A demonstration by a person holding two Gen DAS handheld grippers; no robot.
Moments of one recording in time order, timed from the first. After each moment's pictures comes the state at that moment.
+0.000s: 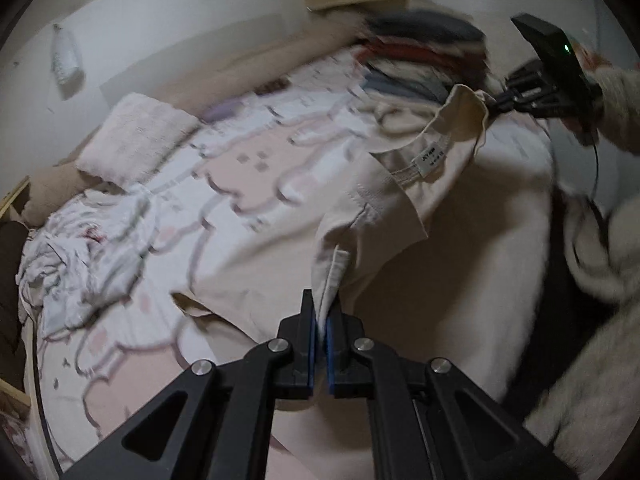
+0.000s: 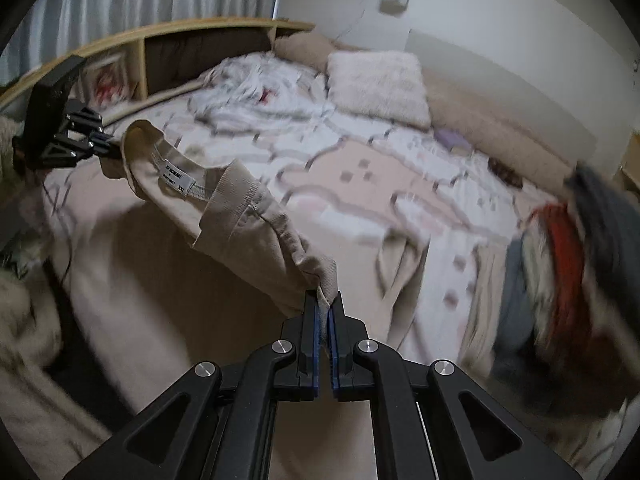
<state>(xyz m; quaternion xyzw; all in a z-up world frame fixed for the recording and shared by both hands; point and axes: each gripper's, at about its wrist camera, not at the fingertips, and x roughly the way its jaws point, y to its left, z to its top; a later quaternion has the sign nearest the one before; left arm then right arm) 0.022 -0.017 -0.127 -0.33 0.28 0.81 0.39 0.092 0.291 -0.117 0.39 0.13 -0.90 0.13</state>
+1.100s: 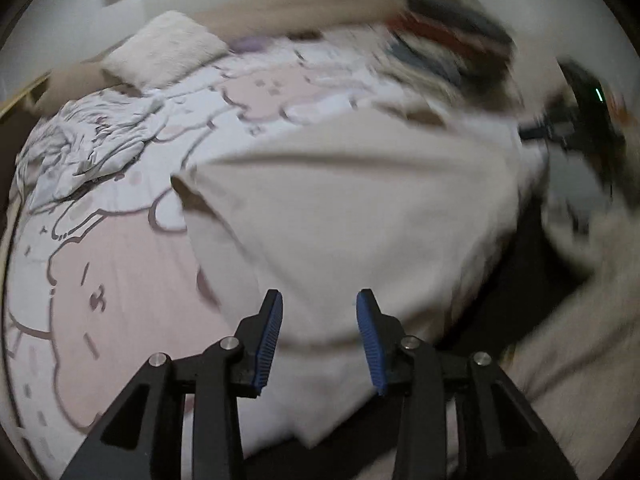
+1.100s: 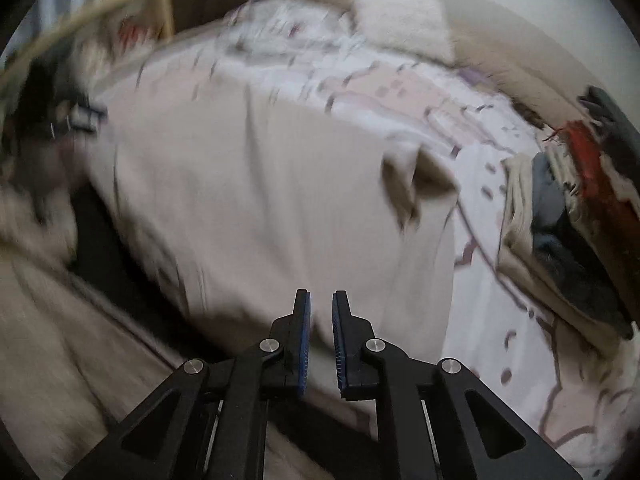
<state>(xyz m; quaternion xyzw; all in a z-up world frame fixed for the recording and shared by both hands) 0.072 -0.060 -0.142 -0.43 0.16 0.82 0.33 0.153 0.291 -0.137 0.45 0.09 -0.88 0.15</state>
